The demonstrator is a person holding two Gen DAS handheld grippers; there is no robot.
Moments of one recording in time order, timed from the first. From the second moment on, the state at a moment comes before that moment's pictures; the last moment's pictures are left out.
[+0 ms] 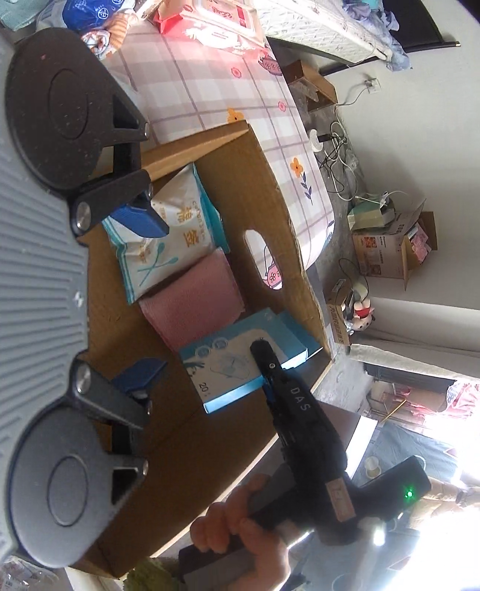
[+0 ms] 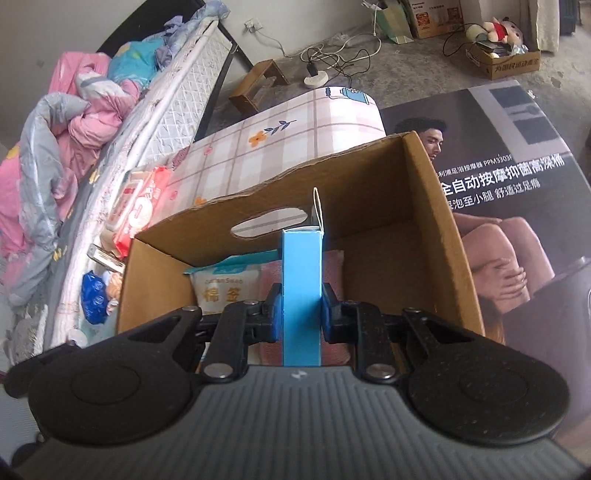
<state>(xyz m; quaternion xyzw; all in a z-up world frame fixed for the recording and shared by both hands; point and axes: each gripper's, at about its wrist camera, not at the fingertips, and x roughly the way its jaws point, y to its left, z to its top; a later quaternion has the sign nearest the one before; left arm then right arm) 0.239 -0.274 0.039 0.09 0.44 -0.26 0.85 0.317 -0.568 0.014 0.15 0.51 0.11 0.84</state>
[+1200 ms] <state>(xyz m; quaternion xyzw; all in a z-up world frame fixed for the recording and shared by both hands) 0.221 -0.204 0.062 0.05 0.42 -0.24 0.87 0.291 -0.529 0.001 -0.06 0.47 -0.06 0.88</state>
